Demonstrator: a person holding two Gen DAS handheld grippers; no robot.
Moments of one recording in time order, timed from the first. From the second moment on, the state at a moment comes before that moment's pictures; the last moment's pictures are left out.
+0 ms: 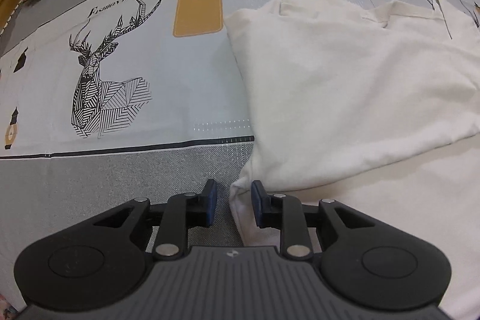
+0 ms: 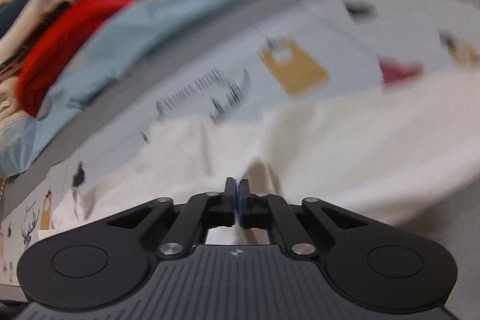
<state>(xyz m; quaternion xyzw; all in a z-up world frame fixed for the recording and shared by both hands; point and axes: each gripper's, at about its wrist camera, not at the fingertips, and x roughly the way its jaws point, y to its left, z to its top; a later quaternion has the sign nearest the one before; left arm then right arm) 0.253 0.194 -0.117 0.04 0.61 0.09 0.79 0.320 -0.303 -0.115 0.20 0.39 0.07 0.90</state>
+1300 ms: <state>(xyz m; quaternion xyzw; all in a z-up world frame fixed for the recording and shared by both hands) 0.265 0.161 -0.076 -0.02 0.54 0.07 0.84 0.297 -0.429 -0.116 0.27 0.40 -0.10 0.87</state>
